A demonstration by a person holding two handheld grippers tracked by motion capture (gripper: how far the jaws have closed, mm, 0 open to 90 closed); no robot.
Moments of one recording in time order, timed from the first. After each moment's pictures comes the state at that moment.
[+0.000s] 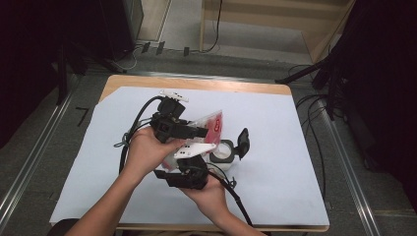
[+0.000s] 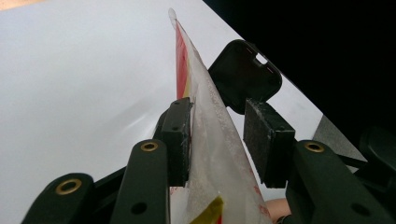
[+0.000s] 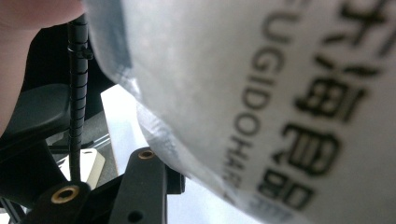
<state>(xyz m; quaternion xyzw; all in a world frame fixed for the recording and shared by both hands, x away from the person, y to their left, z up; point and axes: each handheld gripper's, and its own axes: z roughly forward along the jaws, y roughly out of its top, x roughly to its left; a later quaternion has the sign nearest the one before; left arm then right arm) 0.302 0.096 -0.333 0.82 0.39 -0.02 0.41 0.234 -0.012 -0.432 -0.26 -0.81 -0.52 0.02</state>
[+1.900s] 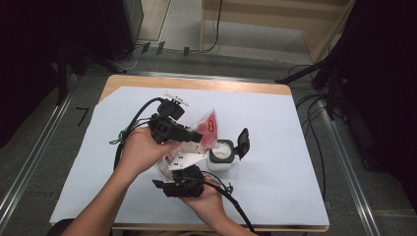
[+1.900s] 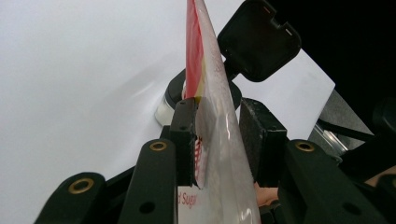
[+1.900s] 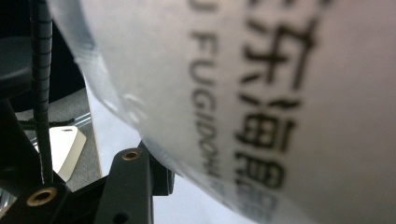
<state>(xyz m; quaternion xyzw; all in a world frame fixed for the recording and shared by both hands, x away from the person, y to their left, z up) 0.305 0.100 -0.339 0.85 0.39 -0.04 0.35 0.223 -0.002 -0.458 -0.24 -0.84 -0.49 -0.01</state>
